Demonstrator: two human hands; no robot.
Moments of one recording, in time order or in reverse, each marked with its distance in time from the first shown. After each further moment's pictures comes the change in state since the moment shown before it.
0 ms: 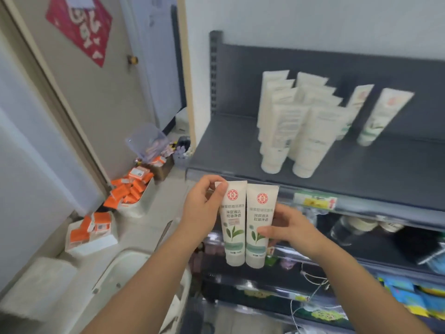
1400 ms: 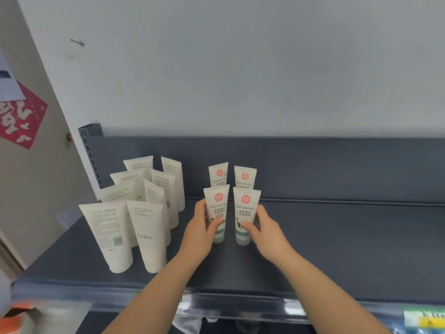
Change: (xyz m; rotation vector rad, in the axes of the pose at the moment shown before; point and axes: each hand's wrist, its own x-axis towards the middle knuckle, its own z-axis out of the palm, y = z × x) left_hand 0.125 0.060 0.327 0.280 -0.147 0.168; right_hand 0.005 -0.018 -0.322 -0.359 0.485 -0.193
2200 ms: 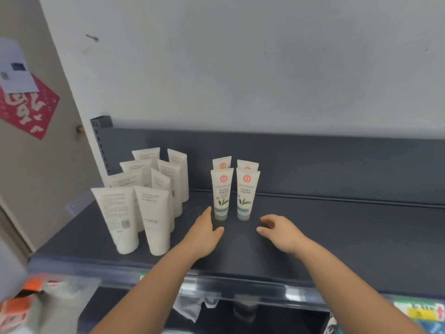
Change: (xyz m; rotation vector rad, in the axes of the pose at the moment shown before) left_hand -0.025 0.015 -0.005 0.295 -0.290 -0.241; right_hand -0.002 0.030 -0.032 -0.306 -0.187 0.225
